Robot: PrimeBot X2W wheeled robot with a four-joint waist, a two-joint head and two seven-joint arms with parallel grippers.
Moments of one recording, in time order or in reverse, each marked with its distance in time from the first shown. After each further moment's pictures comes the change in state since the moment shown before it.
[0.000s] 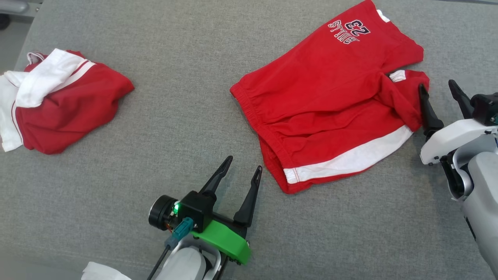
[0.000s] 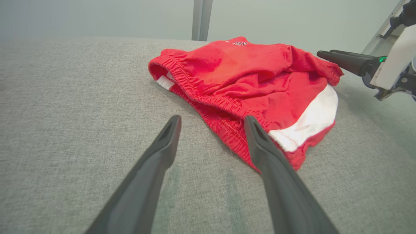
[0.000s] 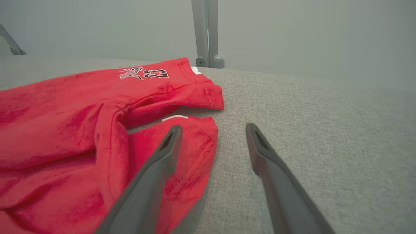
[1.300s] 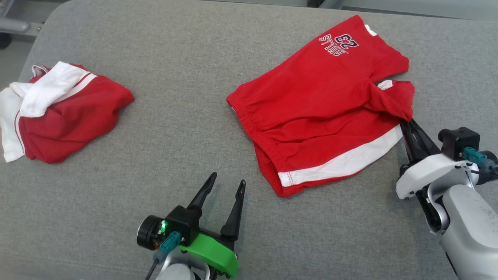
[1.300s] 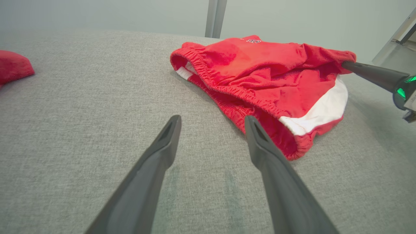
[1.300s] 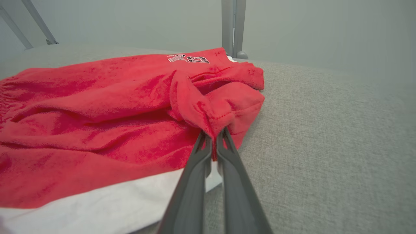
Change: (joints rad) left arm 0.077 0.000 0.070 0.008 0.007 -0.010 0.000; right arm 0.155 0.062 0.021 -0.119 -0.055 0.000 0.000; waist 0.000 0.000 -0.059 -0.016
